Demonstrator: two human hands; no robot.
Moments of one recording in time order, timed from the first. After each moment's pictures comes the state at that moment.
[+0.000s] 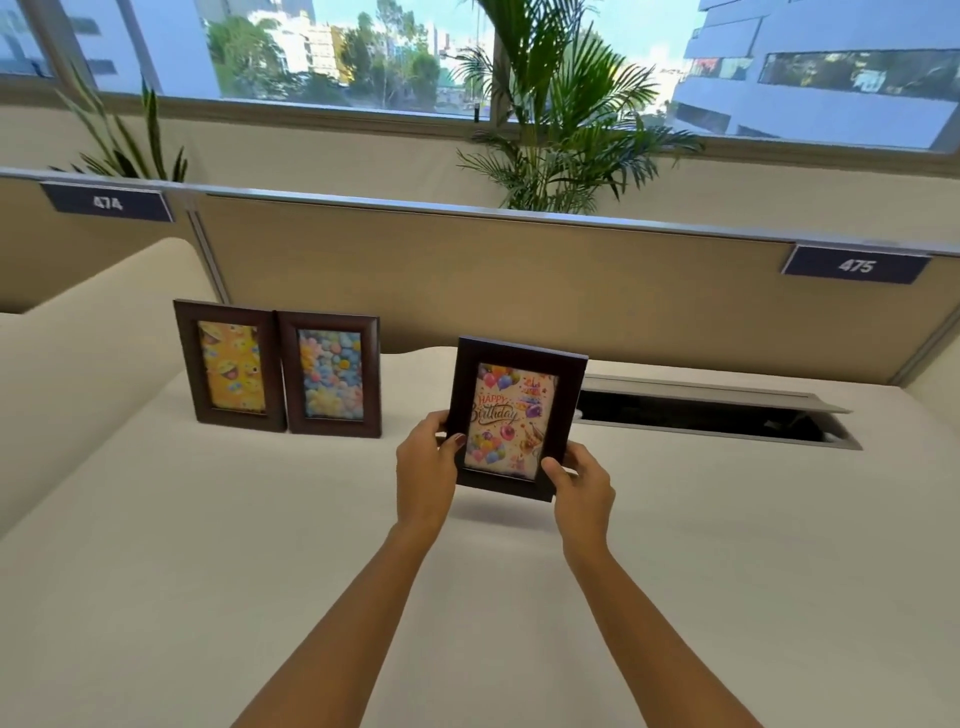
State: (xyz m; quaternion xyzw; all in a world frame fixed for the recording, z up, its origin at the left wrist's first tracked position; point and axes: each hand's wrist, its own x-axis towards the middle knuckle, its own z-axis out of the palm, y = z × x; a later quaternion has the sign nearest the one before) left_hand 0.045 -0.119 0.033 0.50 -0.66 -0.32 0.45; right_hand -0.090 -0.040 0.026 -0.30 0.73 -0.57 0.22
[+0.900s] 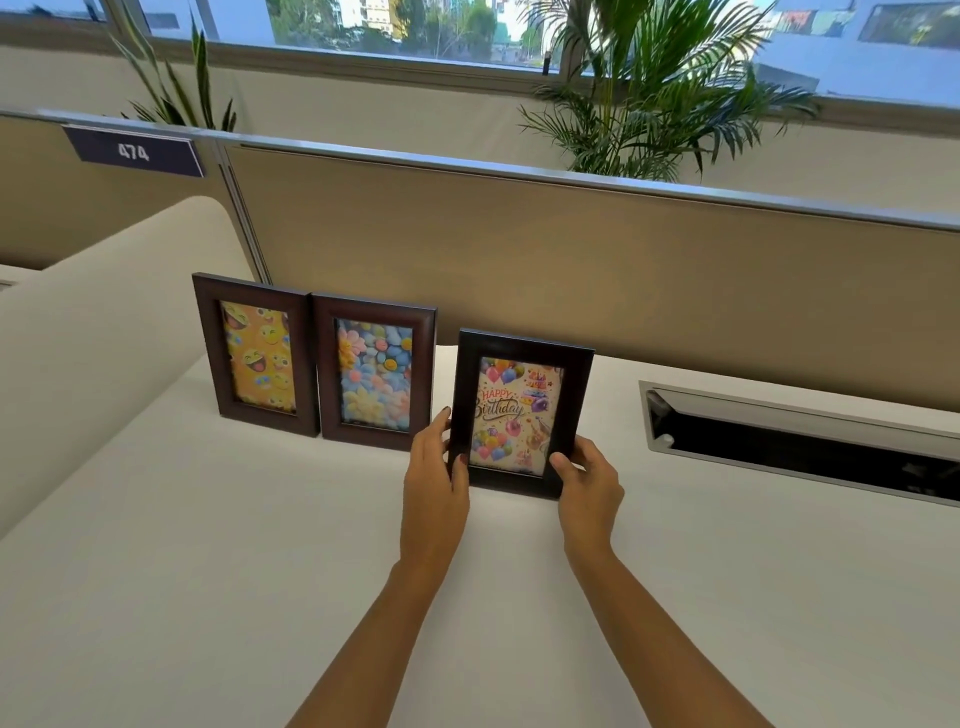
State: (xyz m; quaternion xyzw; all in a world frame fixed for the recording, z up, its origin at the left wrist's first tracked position) left_hand 0.078 -0.194 -0.027 0.53 -0.66 -0.28 0.46; right_hand -0.059 -0.158 -0.016 -0.28 0.74 -0.56 0.25
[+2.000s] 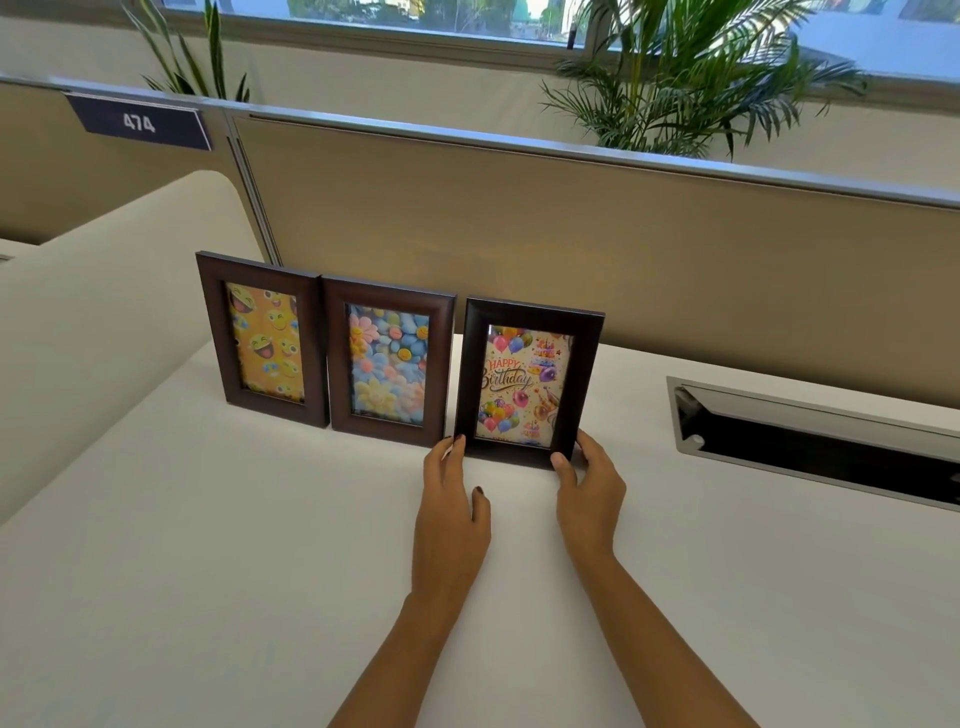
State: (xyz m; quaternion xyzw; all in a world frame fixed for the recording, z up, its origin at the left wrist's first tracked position) left_hand 0.081 -0.182 -0.056 0.59 -0.69 -0.20 0.36; right_hand -0.054 -0.176 -0.038 -0.36 0.74 -0.53 0.20
